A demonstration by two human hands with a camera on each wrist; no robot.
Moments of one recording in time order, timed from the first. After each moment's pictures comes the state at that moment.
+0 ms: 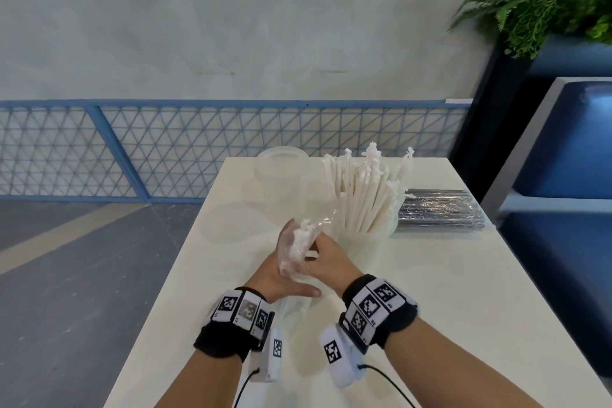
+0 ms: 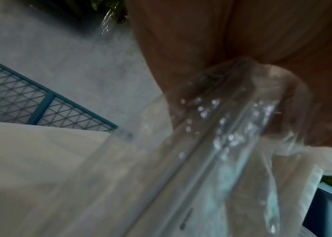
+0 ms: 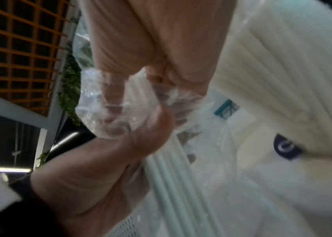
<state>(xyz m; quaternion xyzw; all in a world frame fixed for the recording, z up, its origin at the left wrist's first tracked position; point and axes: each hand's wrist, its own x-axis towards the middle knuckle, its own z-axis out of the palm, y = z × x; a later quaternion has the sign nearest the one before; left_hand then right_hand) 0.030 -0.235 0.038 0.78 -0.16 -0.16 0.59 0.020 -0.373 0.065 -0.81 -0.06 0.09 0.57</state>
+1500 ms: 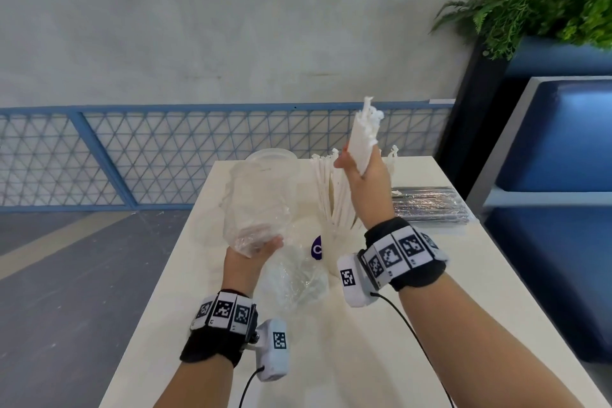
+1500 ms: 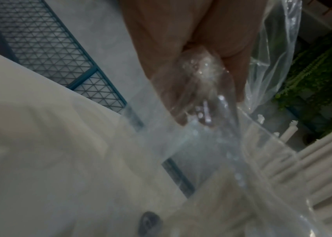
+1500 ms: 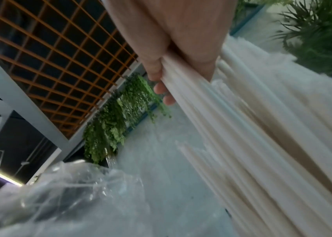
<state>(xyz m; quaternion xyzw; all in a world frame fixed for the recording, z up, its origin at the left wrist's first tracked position) 0.033 -0.228 0.042 0.66 0.04 0.06 0.75 0.048 -0.423 0.161 -0.77 0.00 -0.27 0.58</state>
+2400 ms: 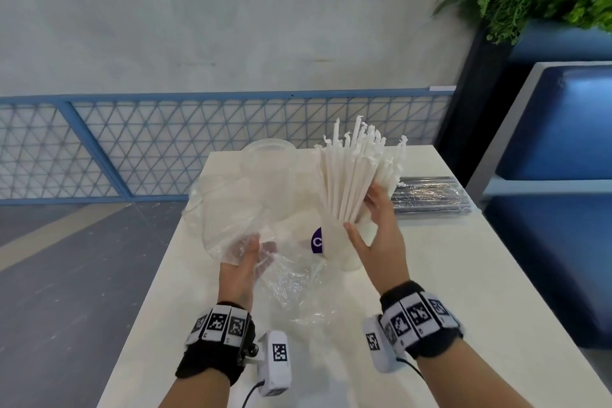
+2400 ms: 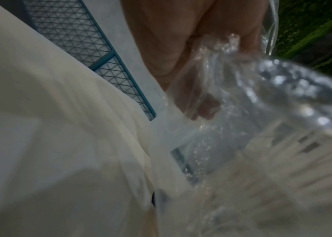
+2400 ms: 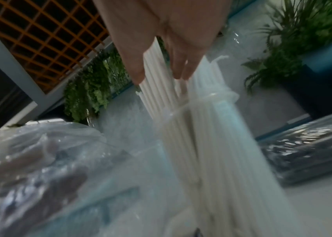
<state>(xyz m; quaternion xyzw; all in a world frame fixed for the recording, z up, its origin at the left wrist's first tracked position) 0.020 -0.226 0.027 0.56 0.04 0.05 0.83 0.001 -0.440 0.066 -0.82 -0.01 -0.26 0.51</state>
